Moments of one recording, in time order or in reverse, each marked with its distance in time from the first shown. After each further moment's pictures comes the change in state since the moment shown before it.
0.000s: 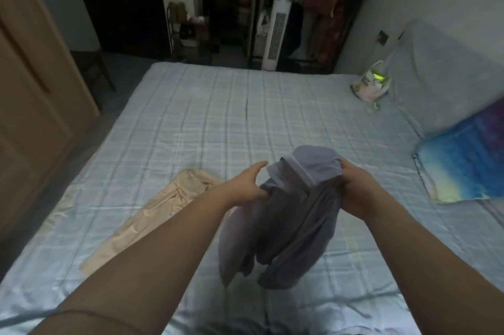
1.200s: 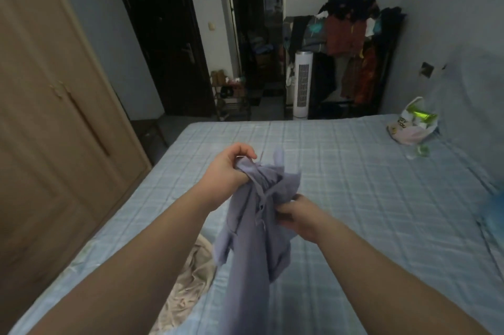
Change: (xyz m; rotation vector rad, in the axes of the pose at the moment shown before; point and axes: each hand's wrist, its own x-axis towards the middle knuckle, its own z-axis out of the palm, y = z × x) left_hand 0.136 0.226 0.003 -0.332 0.483 0.264; right_hand 0.188 -0.049 -0.130 0.042 -0.342 0.143
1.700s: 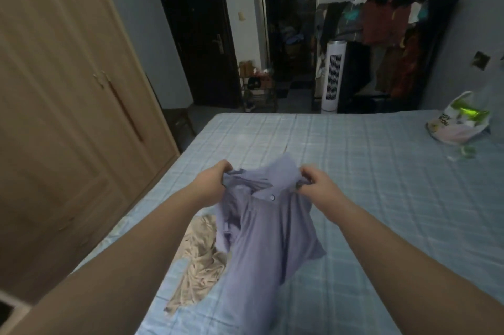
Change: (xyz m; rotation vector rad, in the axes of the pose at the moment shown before) left_hand -0.026 -0.048 -0.068 0.965 0.027 -0.318; right_hand 0.000 -0.030 0.009 -0.539 0.016 -0.462
